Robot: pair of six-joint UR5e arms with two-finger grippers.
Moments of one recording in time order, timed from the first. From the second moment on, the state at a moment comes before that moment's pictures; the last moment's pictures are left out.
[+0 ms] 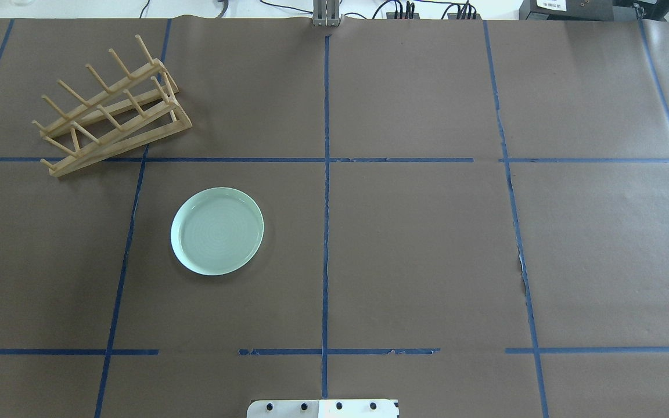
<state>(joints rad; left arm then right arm) -1.63 -1.65 -1.57 -1.56 -2.34 0.12 1.61 -1.67 1.60 -1.60 2.30 -0.07</state>
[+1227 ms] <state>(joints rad) -1.56 -1.63 -1.60 -1.61 -2.40 -0.02 1.61 -1.67 1.60 -1.60 2.30 -0.07</state>
